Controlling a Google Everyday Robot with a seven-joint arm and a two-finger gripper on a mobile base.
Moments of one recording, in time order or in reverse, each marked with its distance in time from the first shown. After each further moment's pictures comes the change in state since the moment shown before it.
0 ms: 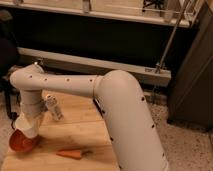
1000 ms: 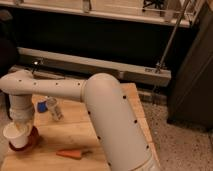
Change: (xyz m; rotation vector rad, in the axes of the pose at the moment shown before) arm -0.026 -0.032 0.041 -0.067 -0.100 -0.223
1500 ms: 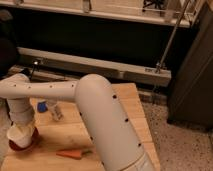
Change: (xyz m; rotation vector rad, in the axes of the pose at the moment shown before) arm 0.013 -0.002 0.007 -0.061 0.057 0.041
